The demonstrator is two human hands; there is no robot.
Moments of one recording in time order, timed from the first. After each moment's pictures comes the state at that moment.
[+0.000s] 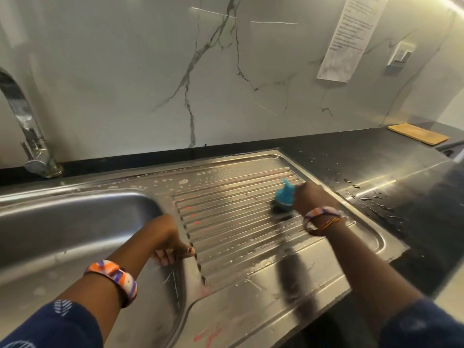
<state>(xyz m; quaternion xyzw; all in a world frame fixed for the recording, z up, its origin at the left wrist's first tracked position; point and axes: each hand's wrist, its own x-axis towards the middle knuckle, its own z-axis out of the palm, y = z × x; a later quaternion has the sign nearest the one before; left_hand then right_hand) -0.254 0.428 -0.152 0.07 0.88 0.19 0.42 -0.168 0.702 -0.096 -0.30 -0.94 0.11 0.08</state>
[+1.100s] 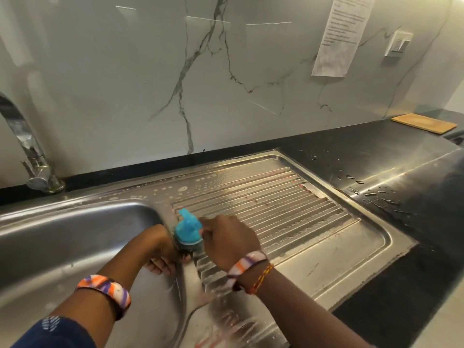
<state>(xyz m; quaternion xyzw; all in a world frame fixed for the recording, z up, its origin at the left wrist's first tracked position) -0.250 0.423 -0.148 0.01 0.87 0.25 0.42 -0.152 0.553 -0.114 -0.03 -0.98 0.17 0.08</state>
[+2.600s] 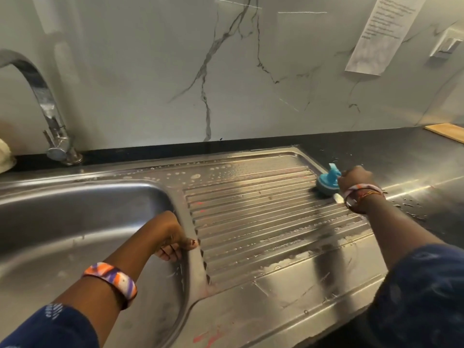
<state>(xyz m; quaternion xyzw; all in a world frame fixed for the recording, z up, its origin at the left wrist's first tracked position) -0.244 0.423 -0.149 -0.04 0.86 0.32 0.41 -0.212 0.802 -0.096 -0.39 -0.90 0.16 0.10</state>
